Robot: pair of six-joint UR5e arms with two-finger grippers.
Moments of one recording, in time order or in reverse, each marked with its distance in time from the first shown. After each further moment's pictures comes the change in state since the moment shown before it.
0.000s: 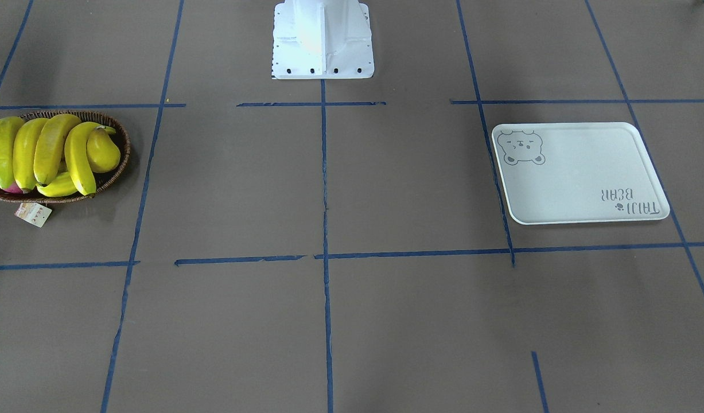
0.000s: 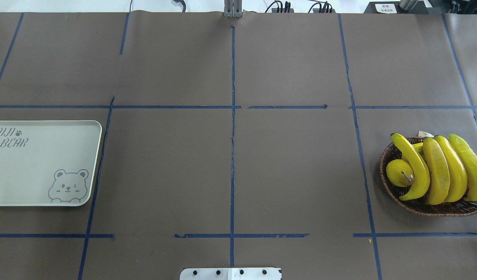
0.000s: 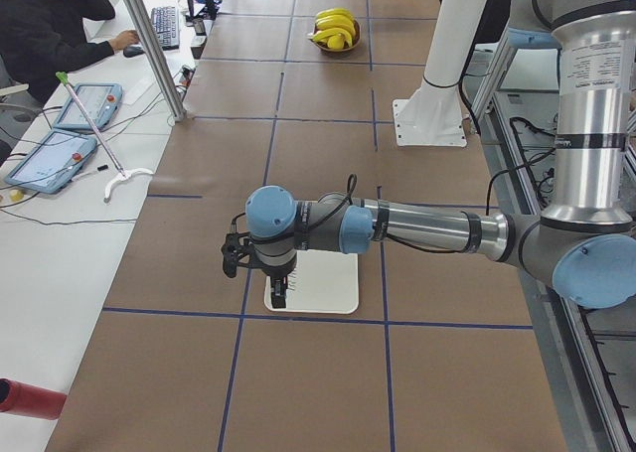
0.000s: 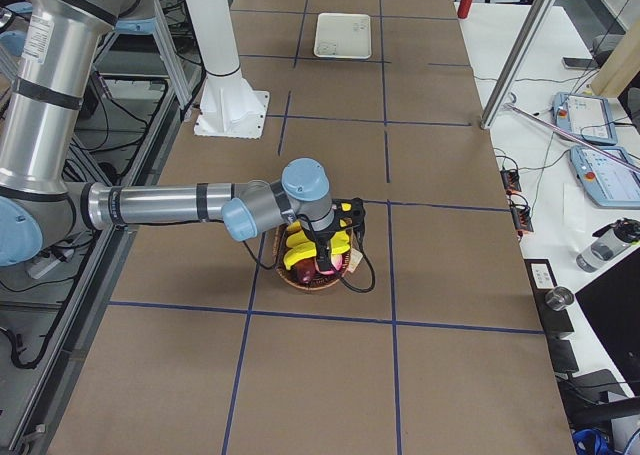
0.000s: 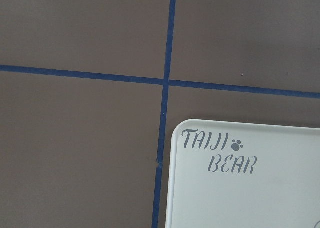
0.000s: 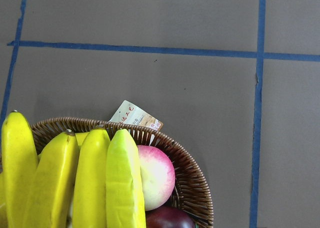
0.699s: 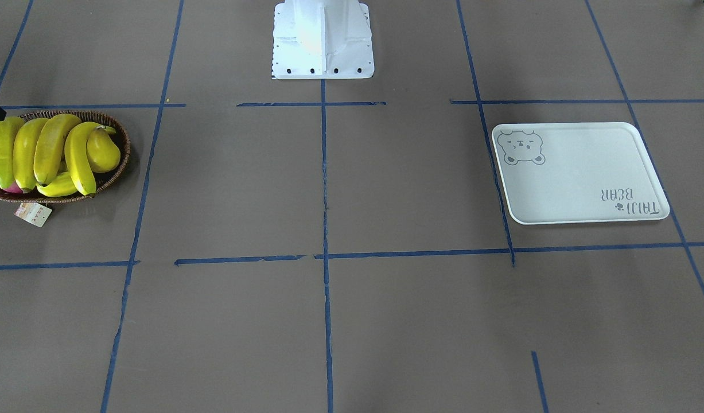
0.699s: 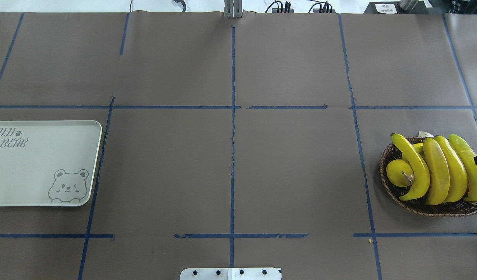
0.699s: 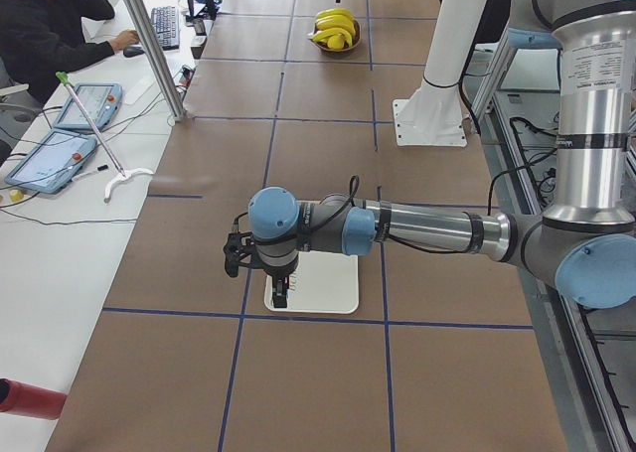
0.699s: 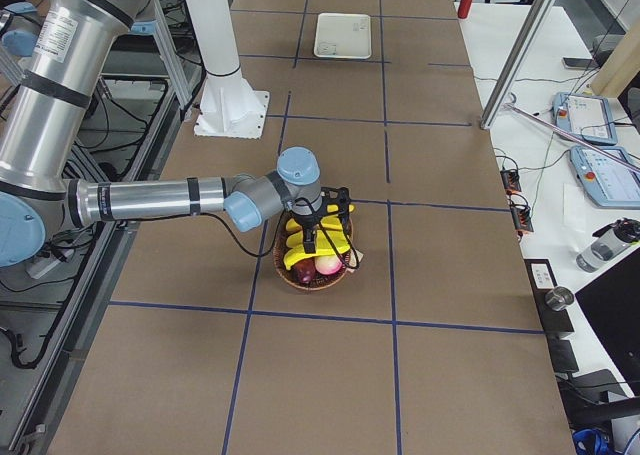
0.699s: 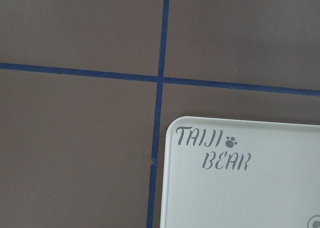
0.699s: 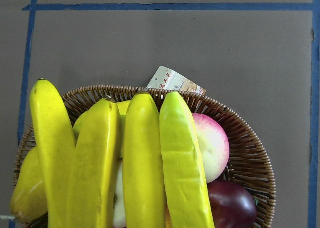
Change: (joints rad) left arm 0.000 0.006 -0.002 -0.014 -0.005 0.003; right arm -0.203 -0.030 0.055 0.067 -0.074 0.242
